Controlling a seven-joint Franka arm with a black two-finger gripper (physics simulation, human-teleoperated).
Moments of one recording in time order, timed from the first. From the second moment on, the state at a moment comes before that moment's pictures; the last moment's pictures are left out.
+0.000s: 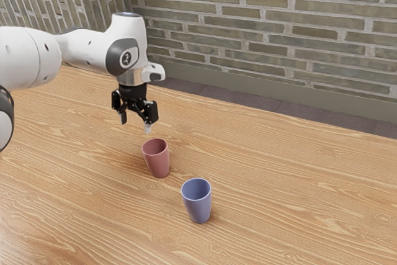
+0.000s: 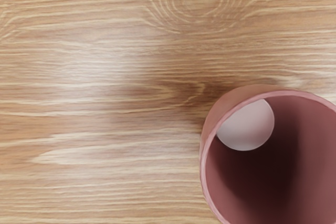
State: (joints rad) arm -0.17 0.37 0.24 -1.67 -0.01 1.88 0.11
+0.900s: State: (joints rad) arm -0.17 0.46 0.23 -1.69 -0.04 1.97 0.12
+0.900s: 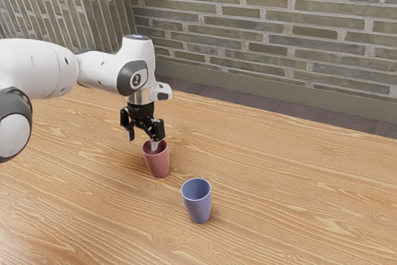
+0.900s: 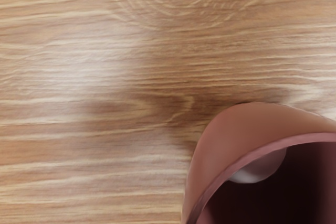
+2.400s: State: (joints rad) arm -0.17 0.48 0.23 -1.68 -0.06 1.98 0.12
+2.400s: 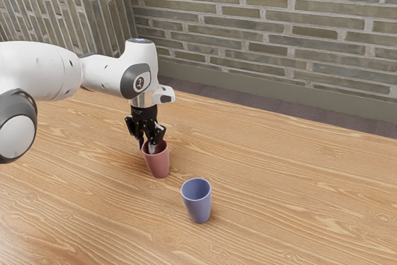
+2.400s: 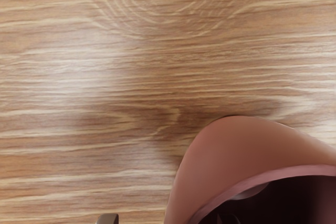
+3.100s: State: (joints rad) arm -0.17 0.48 0.23 -1.68 -0.07 1.98 0.12
